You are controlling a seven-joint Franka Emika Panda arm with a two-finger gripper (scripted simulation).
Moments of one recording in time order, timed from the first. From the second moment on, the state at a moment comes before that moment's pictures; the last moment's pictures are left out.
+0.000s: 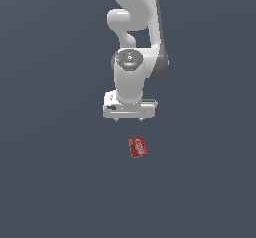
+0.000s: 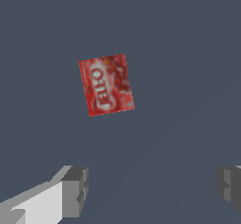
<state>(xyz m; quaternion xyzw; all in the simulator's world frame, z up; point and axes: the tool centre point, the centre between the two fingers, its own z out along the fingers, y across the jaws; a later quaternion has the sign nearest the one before) -0.010 0.004 0.147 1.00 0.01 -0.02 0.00</state>
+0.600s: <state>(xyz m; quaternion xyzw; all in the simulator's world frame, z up) -0.011 0.029 0.149 1.00 0.04 -0.03 0.00</state>
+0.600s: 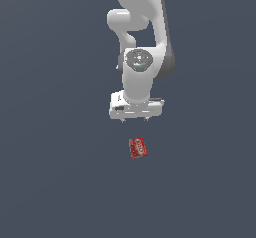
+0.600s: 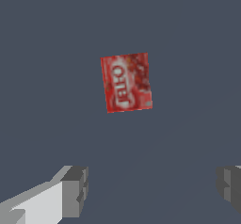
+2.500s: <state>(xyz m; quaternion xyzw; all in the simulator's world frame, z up) 0.059 0.046 0.055 1.00 0.09 0.00 0.00</state>
